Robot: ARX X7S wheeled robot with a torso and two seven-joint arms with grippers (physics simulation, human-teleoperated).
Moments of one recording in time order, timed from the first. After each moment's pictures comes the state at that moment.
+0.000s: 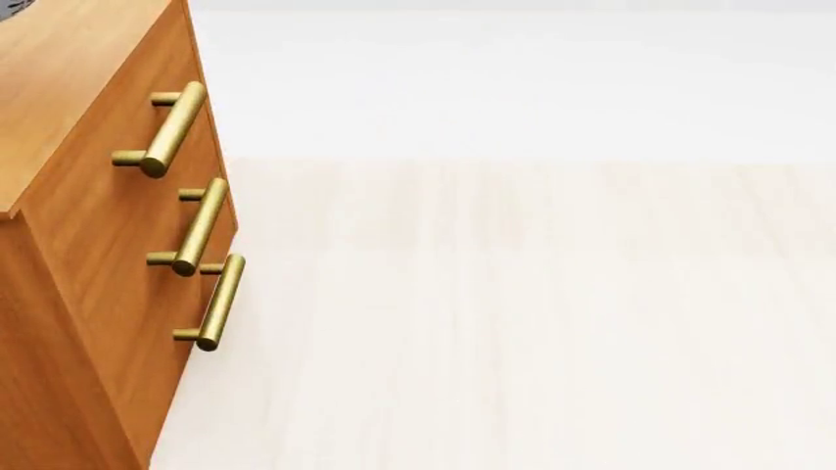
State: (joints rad) left arm -1.86 -0.24 -0.30 -1.12 -0.61 -0.82 -1.00; right arm -0.33 0.52 -0.32 -0.42 0.31 -0.72 0.25
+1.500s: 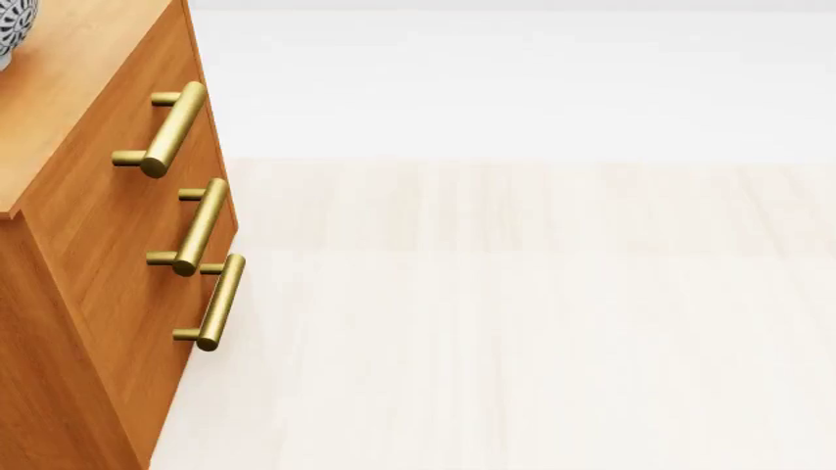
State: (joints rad) left arm -1.84 -0.26 -0.33 -1.30 -0.43 -0.66 -0.91; right arm -0.32 0.52 -0.33 -0.40 0.32 -0.72 0.25
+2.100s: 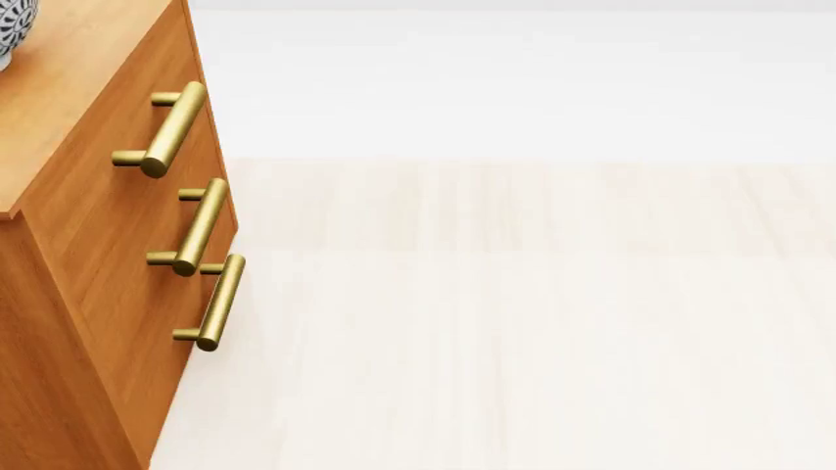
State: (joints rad) left arm -1.82 -0.24 -0.34 -1.12 -0.39 -0.79 -0.93; right arm -0.31 0.52 -0.33 -0.39 0.32 -0.72 0.25
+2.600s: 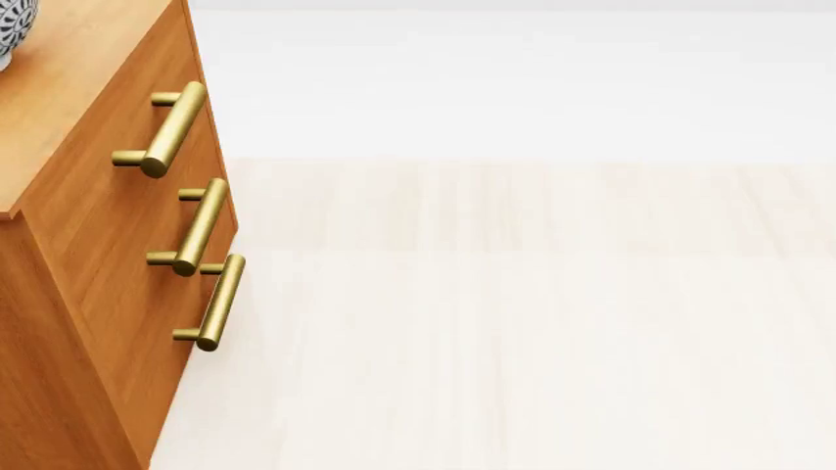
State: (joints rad) left arm -1.80 -0.18 -0.22 -0.80 -0.35 -0.96 -0.99; right arm -0.31 0.52 -0.34 -0.39 0.32 -0.72 0.24
